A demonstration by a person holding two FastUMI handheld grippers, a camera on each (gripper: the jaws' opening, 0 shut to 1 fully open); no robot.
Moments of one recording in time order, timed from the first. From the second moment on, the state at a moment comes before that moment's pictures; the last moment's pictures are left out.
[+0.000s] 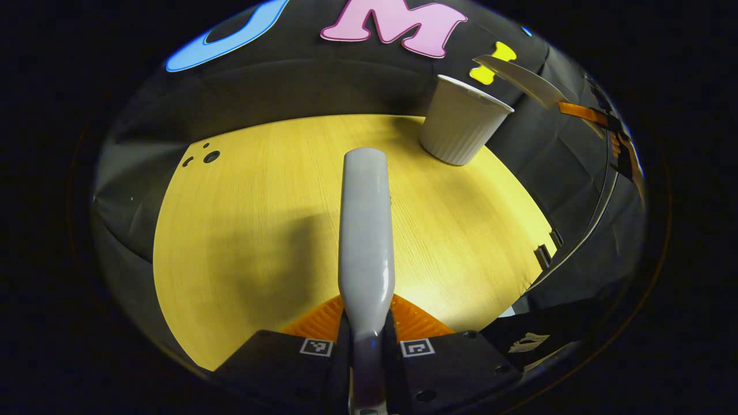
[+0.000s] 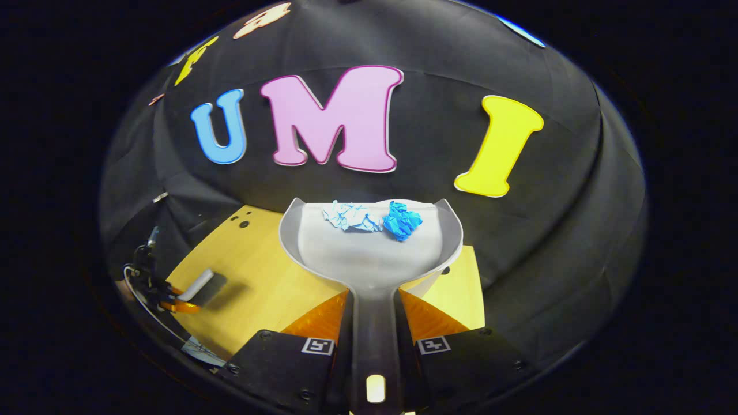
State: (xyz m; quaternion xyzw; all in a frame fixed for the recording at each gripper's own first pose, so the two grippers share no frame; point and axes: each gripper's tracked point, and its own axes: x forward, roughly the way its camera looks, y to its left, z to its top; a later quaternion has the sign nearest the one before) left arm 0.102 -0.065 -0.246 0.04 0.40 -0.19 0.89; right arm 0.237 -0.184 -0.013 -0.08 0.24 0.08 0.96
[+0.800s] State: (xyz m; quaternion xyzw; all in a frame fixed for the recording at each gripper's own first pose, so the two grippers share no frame) left arm 0.102 -0.055 -0.241 0.00 0.40 -0.15 0.90; right arm 0.342 -0.243 -0.027 -0.32 0.20 0.00 0.93
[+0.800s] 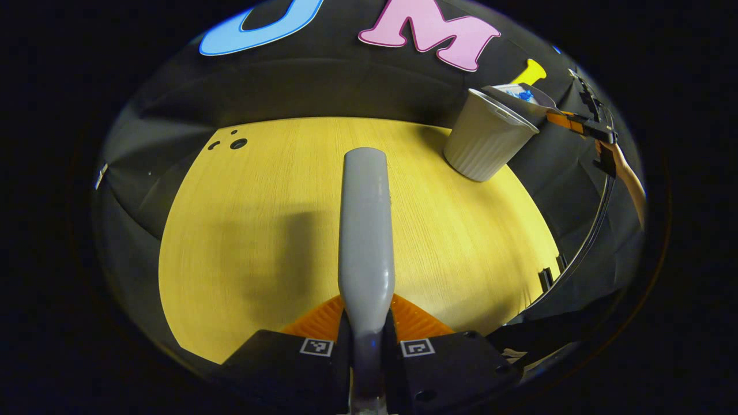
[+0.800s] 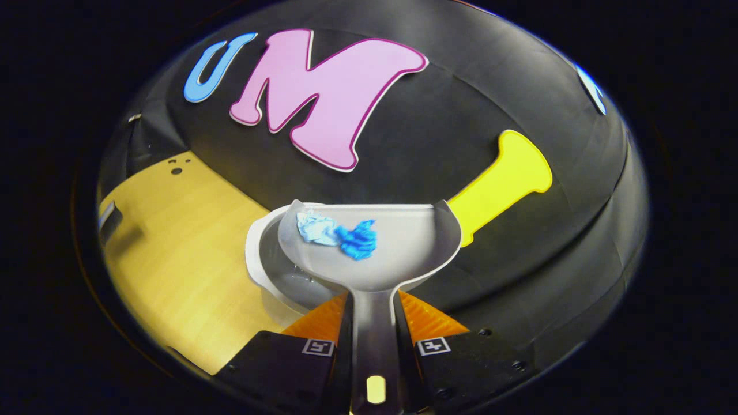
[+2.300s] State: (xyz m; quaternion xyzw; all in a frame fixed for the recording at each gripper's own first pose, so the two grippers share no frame) left arm 0.080 -0.031 -0.246 0.01 0.41 -0.15 0.90; right arm 0.330 -0.243 -0.024 -0.68 0.13 -0.04 0.72
